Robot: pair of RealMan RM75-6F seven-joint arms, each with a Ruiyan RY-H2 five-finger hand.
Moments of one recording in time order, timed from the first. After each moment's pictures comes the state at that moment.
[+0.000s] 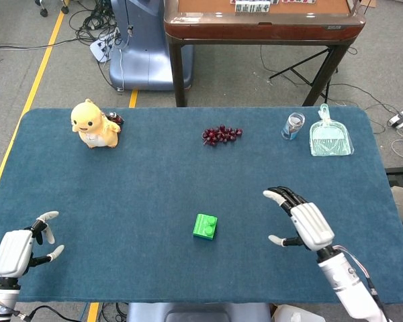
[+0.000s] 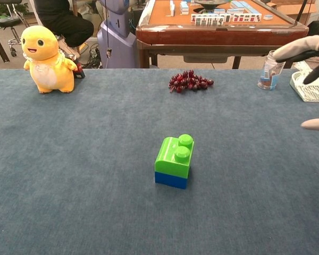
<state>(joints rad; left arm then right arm) -0.10 -1.20 -0.02 -1.63 1.53 1.48 -0.07 0.31 -1.20 0.10 -1.90 -1.55 1.20 0.00</state>
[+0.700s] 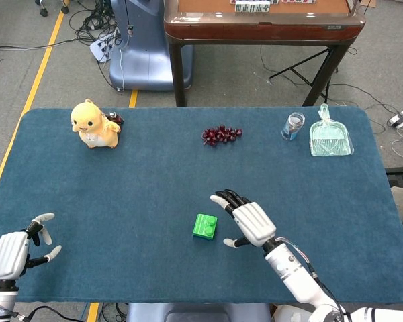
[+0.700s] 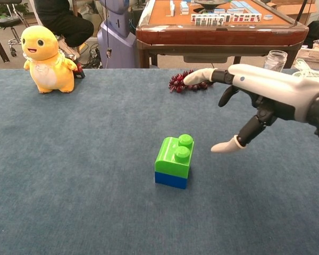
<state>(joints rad) -0.08 -1.22 -0.03 -1.60 1.51 1.50 -0.11 0.51 -1.45 0.16 -1.91 -1.31 1.02 -0.34</state>
